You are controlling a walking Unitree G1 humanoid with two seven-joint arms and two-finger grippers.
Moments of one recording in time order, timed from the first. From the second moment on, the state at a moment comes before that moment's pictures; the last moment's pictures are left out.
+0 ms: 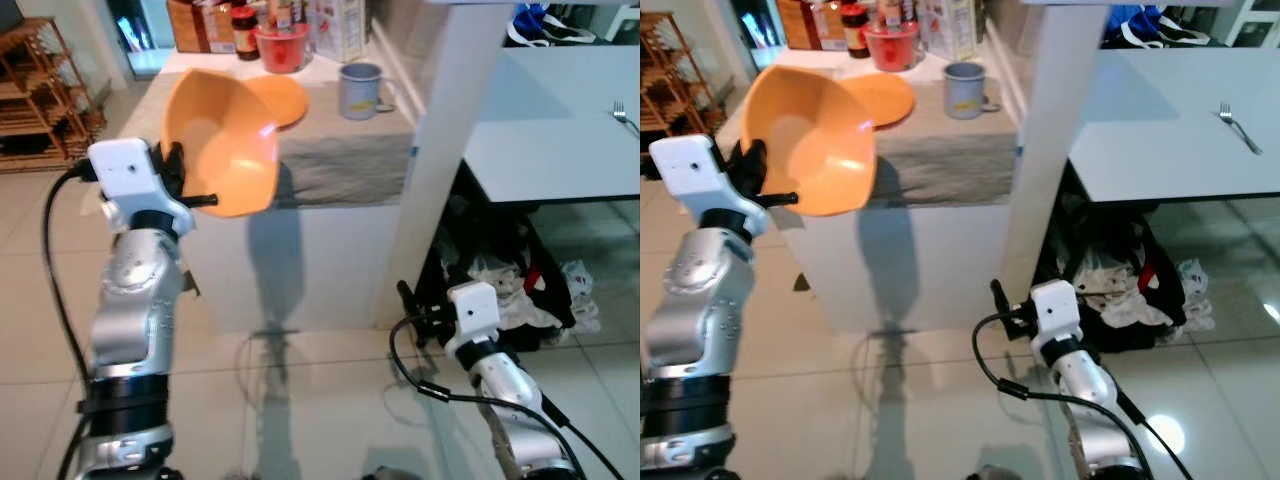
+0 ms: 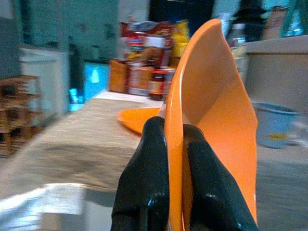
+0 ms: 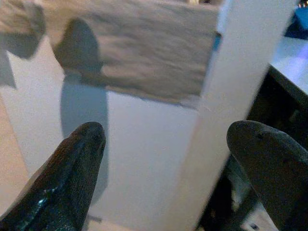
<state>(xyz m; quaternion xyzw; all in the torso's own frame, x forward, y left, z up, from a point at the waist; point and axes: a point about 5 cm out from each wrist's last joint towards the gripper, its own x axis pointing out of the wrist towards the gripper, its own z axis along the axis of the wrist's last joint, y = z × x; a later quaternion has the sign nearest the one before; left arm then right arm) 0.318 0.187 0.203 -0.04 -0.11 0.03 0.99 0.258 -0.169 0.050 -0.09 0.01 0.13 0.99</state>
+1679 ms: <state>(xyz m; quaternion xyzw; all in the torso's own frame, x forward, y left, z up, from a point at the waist) 0.326 0.163 0.194 -0.03 -0.09 -0.01 1.00 0.258 -0.154 0.060 -0.07 0.00 0.13 0.99</state>
